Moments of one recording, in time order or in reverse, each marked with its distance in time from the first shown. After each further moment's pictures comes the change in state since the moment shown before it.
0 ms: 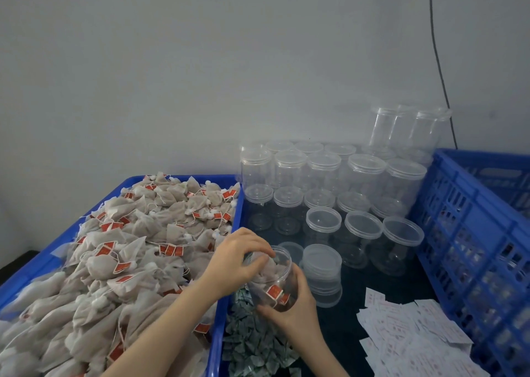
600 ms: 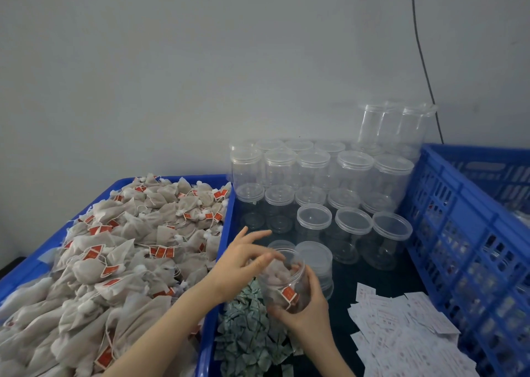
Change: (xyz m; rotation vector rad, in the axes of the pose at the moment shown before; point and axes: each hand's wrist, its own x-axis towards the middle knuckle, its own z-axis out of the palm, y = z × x) left_hand 0.003 0.020 0.011 -0.188 -0.148 -0.028; right_hand -0.009 0.006 -0.030 0.029 0.066 -0.011
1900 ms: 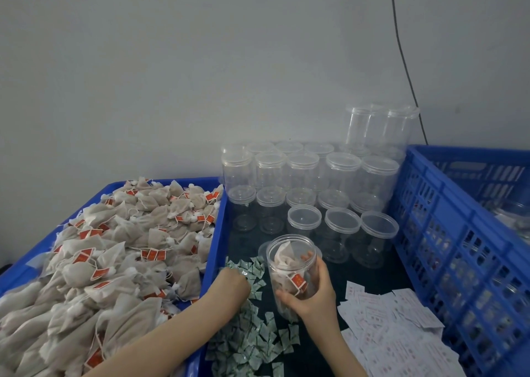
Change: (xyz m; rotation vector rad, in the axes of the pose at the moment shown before) left_hand 0.008 -0.041 0.053 1.280 -0.671 -0.165; right_hand 0.012 -0.003 -0.026 -0.037 0.111 -0.045
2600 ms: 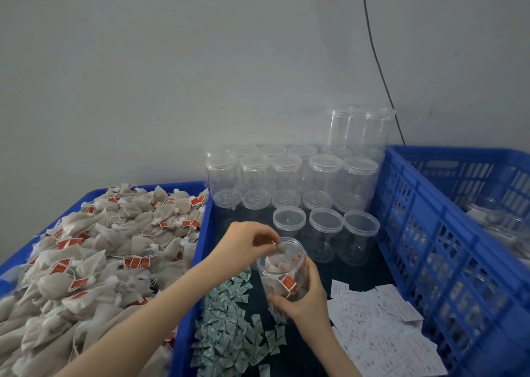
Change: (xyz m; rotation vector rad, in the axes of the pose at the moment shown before) left_hand -0.028 -0.025 -0.102 -1.176 0.603 0.103; right_hand -0.004 -0.007 -0.013 0.028 -0.018 0.024
